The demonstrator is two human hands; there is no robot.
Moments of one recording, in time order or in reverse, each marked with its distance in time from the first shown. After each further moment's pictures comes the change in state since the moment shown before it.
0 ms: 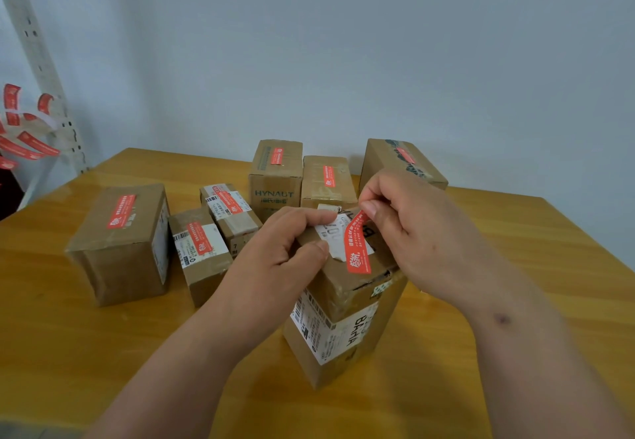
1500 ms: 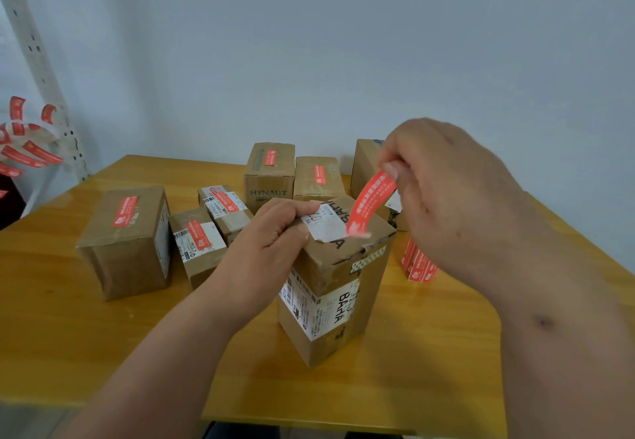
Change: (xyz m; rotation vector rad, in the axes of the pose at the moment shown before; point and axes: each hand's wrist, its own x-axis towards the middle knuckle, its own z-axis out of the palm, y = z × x) left_hand -0.002 0.006 0.001 0.116 0.012 0.011; right_hand -0.025 -0.031 -0.049 -0.271 0.222 -0.149
